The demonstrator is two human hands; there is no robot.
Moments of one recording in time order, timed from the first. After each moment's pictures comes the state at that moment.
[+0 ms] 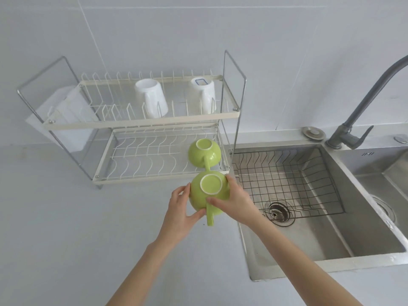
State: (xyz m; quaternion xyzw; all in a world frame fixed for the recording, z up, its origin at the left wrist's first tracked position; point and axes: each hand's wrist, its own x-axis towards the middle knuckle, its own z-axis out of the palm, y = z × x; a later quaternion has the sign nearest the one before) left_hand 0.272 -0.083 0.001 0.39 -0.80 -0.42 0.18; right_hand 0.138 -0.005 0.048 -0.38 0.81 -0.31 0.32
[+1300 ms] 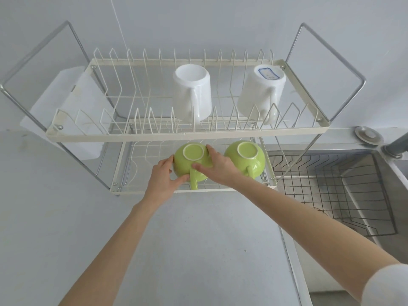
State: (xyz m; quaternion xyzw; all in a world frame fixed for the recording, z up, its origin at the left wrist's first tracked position) left_hand 0.291 -0.274 -0.007 0.48 -0.79 -0.36 0.12; right_hand 0.150 -0.204 0.034 -0.46 0.79 -0.20 0.34
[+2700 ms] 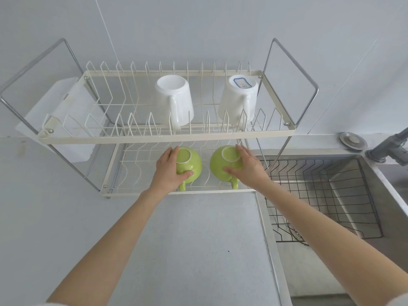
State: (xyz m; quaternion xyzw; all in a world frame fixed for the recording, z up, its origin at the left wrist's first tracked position) left_hand 0.248 -0.266 0.006 0.46 -0.82 -0.32 0.10; right_hand 0.067 -0.150 0.022 -0.42 0.84 -0.24 0.24
